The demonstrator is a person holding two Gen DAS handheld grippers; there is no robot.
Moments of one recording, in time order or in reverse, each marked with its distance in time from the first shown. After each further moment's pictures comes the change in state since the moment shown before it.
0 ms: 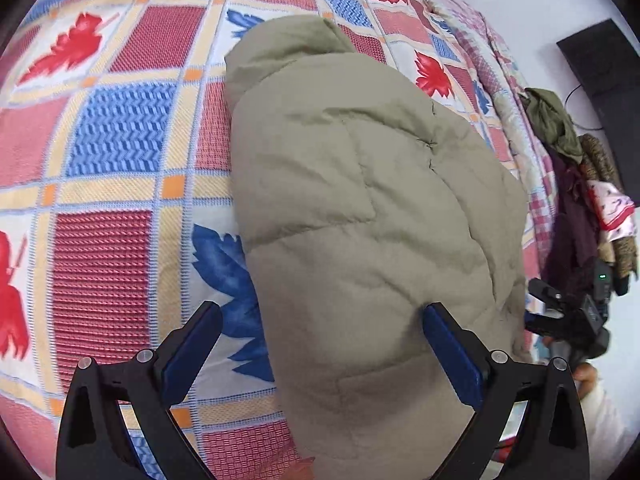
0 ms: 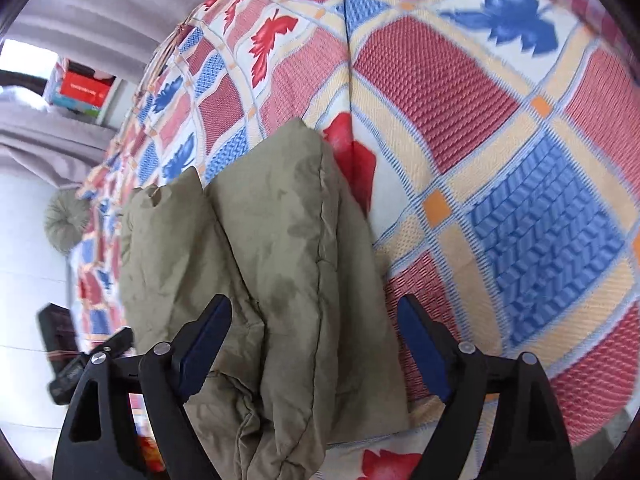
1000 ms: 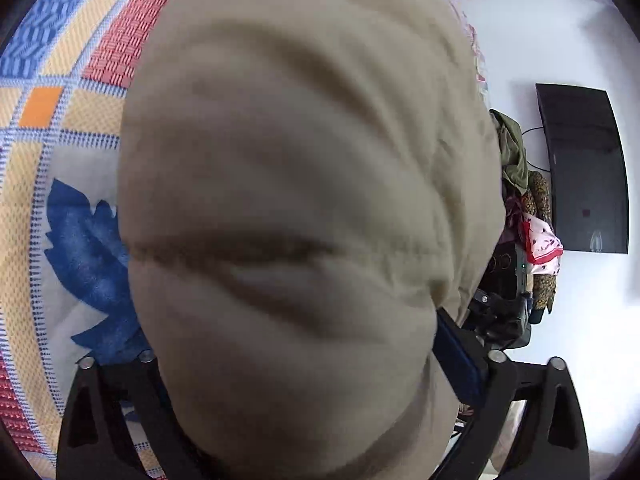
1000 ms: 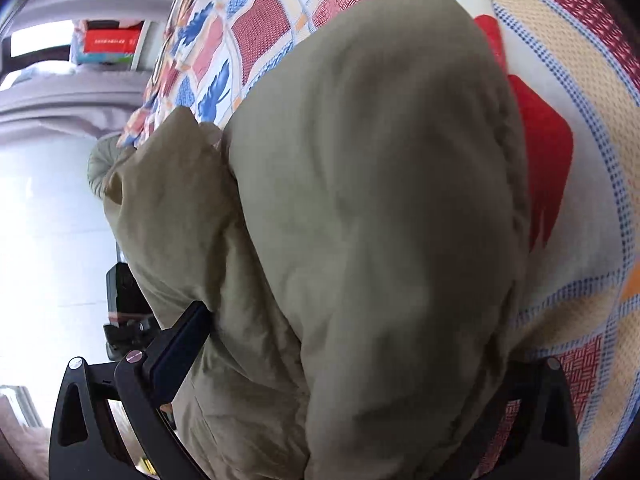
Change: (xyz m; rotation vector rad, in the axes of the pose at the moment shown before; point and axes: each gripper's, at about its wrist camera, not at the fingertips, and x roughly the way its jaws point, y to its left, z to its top) left arm 0.088 -0.002 0.018 -0.178 0.116 -0.361; right arm 0.115 0.034 0.024 -0.050 0.280 0.211
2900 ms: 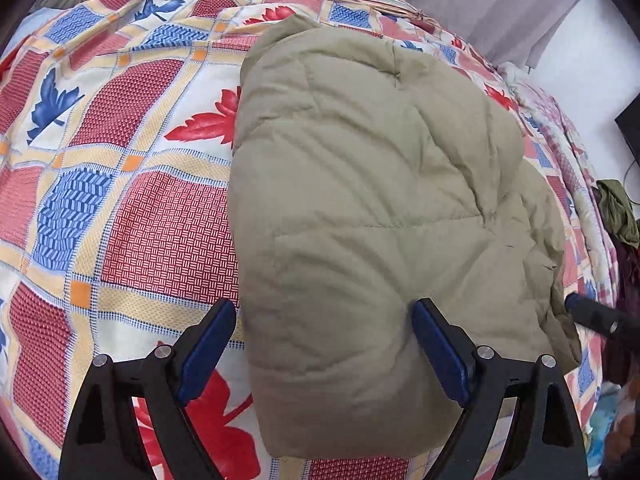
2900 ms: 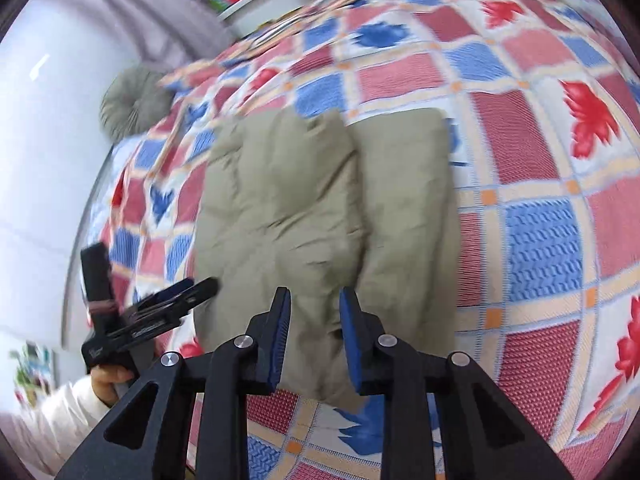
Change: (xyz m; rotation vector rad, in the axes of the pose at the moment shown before) left arm -0.218 0.082 0.035 0.135 -0.442 0.595; right arm 0.110 0.265 -0.008 -0.487 -0.152 -0.250
